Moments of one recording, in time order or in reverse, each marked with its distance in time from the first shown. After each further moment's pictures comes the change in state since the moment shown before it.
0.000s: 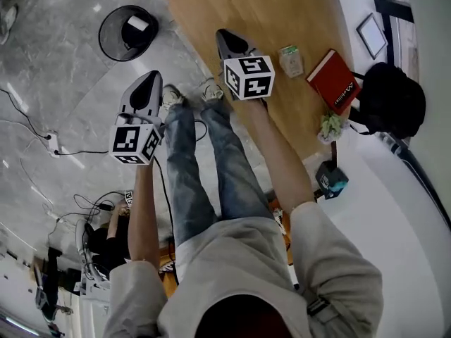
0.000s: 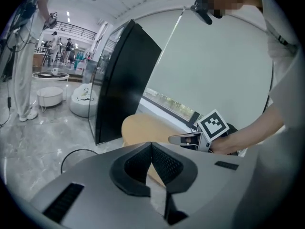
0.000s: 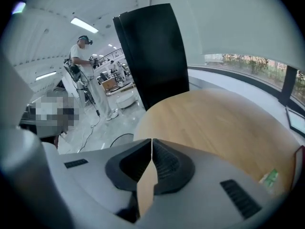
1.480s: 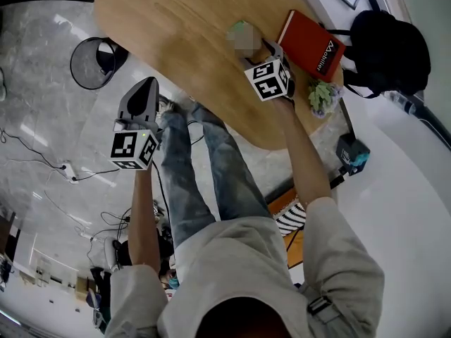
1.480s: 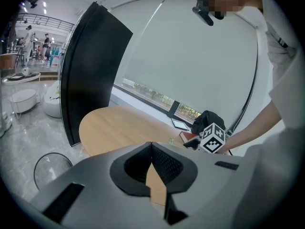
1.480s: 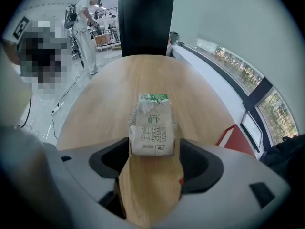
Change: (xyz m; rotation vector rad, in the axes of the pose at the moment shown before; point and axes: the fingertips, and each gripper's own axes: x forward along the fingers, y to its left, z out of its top) left arm 0.063 -0.124 -0.019 0.129 0.109 -0.181; right arm -0.130 -0.193 -0.161 -0.235 0.370 -0.251
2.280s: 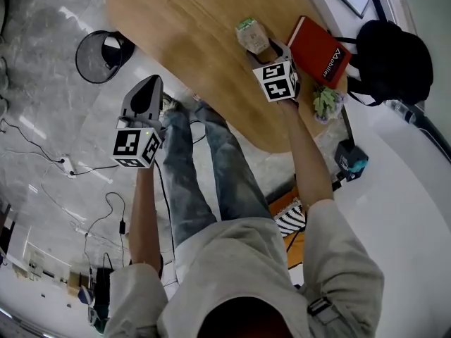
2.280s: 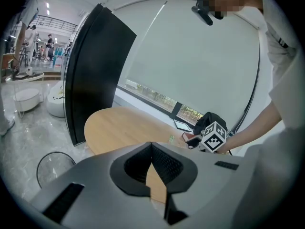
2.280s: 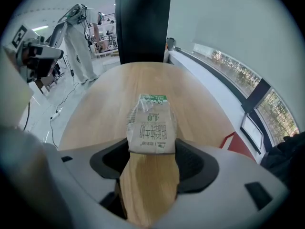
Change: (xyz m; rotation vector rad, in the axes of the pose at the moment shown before) left arm -0.009 0.012 0.001 -0.017 -0.016 0.023; right arm -0.003 -0.003 0.024 0.031 -0.066 -0.006
